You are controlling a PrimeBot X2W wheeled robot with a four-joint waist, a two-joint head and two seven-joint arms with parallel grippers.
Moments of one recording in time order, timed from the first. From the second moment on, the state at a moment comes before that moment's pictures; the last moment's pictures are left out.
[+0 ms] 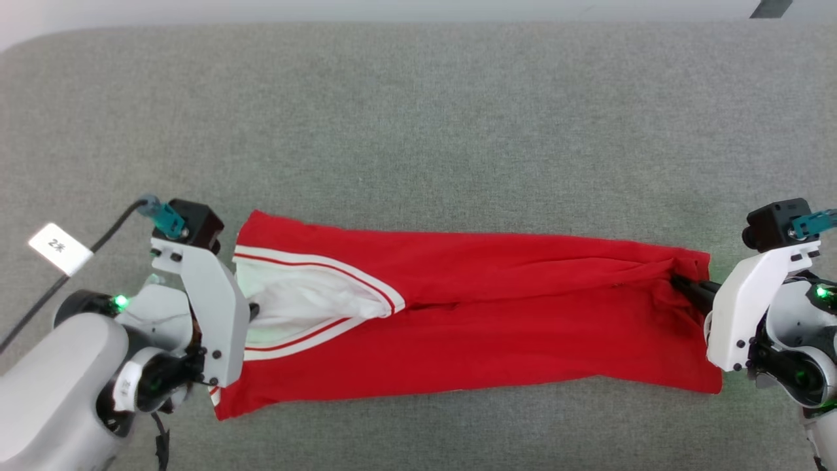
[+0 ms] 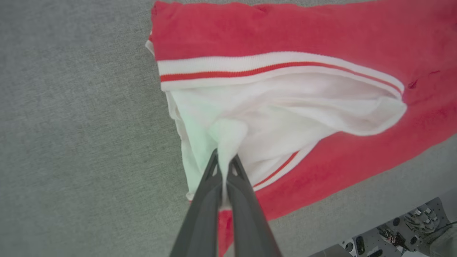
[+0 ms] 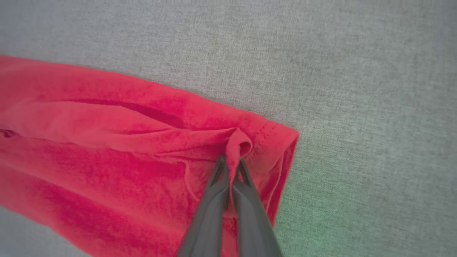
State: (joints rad) left arm -0.59 0.79 -0.65 -0.02 -0.98 0.21 0.80; right arm -0.43 -0.40 0.20 0.22 0.62 0.13 0.68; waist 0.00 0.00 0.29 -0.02
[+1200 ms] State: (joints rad) left arm -0.17 0.73 -0.37 -0.03 -0.86 0.29 -0.13; right arm -0.32 -0.43 -0.06 0.26 0.62 0.13 0.97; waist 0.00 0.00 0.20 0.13
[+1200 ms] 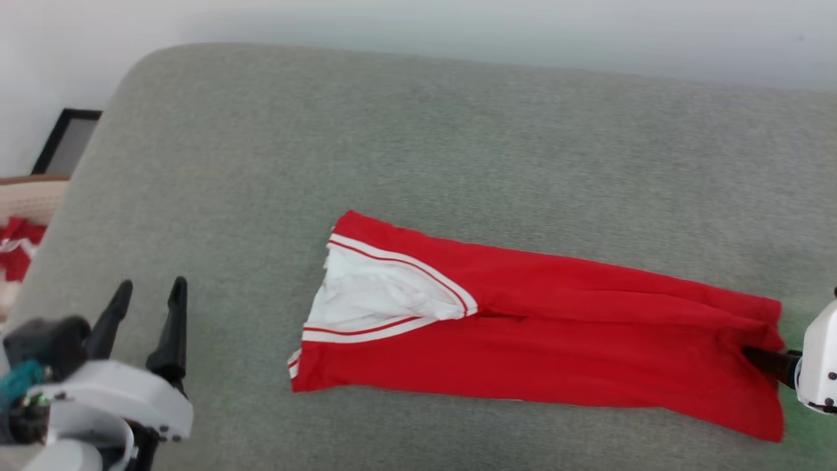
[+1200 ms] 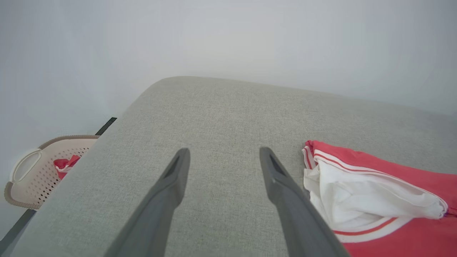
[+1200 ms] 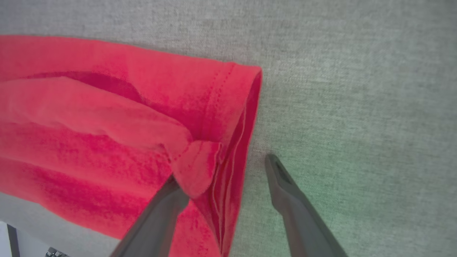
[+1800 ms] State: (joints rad) left arm -0.06 0.57 -0.21 0.05 -0.80 0.24 -0.26; right arm -0.35 -0.42 -0.08 0.36 0.63 0.13 0.98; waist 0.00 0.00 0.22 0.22
